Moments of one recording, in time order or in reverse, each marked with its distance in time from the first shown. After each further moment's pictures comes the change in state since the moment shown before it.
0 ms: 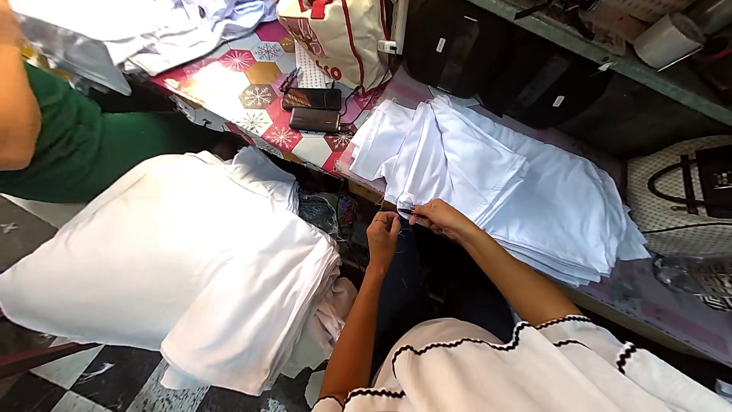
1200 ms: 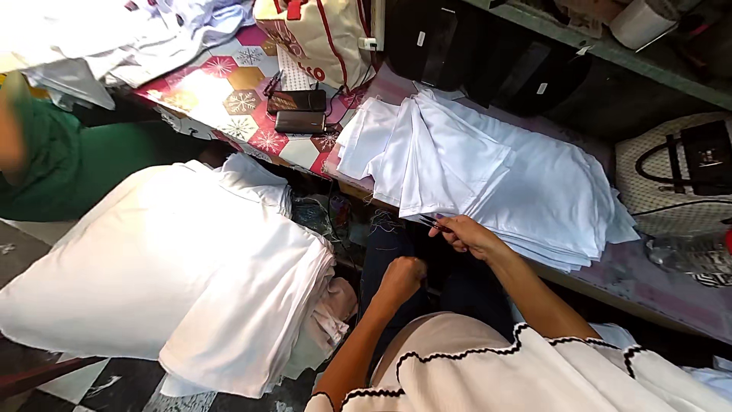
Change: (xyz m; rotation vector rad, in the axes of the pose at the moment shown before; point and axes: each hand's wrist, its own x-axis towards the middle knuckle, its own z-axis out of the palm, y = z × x) left_hand -0.061 0.055 -0.016 0.334 -0.997 -0.036; right_hand -0.064 0.053 -0.034 0.174 0.001 -0.010
